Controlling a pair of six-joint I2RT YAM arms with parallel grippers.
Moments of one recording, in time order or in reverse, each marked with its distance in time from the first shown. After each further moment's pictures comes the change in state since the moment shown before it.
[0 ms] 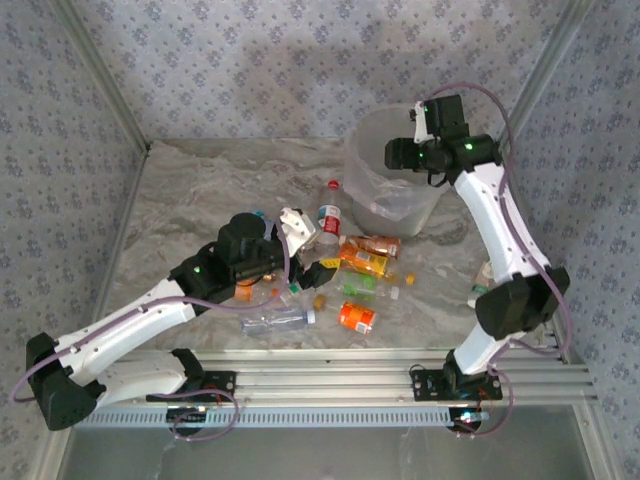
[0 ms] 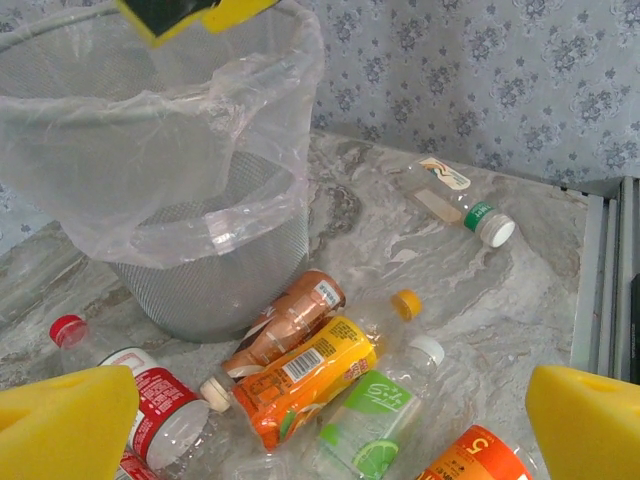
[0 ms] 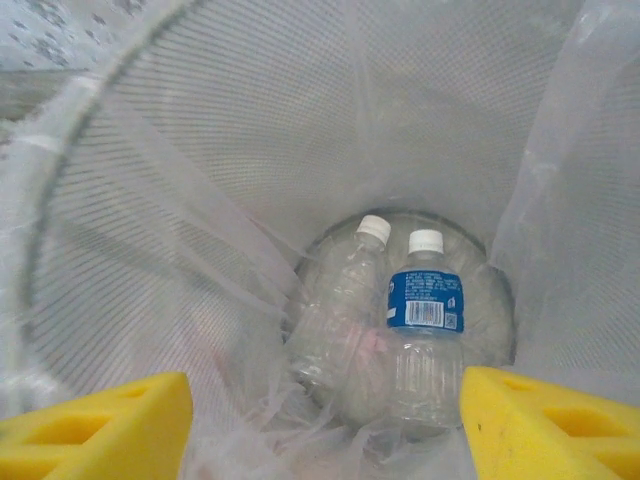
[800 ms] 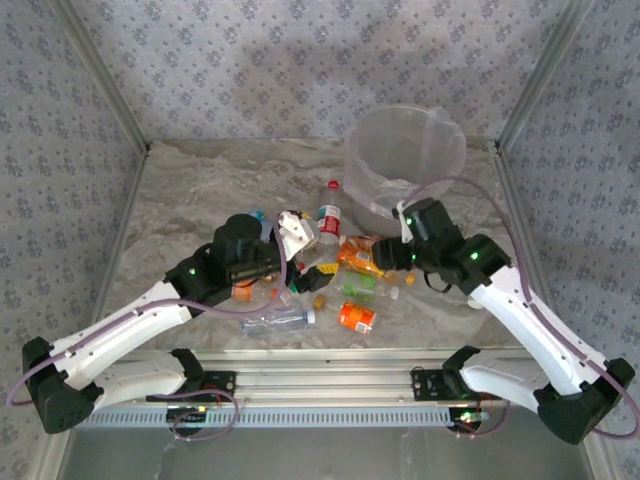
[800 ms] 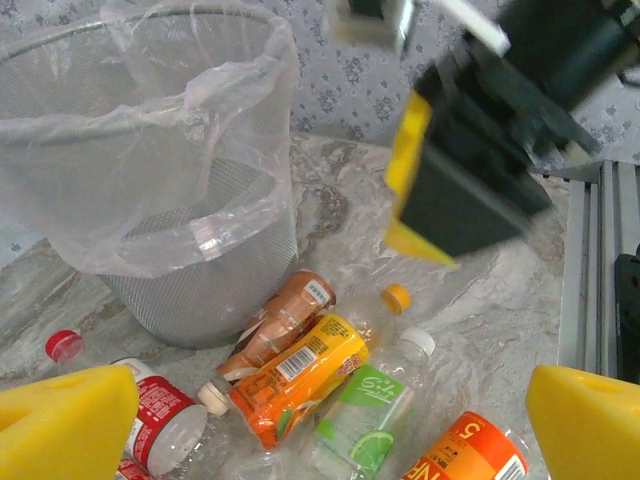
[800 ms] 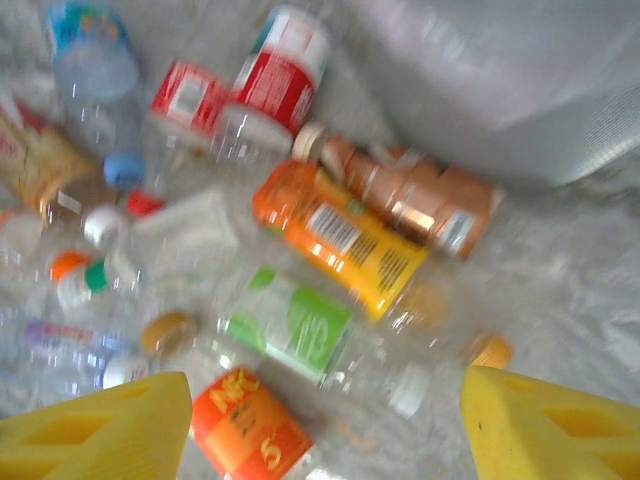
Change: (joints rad) left arm 0.000 -0.023 0.000 -0.026 0.037 0.052; right arm 0.389 -0.580 -0.722 -0.006 0.088 0.148
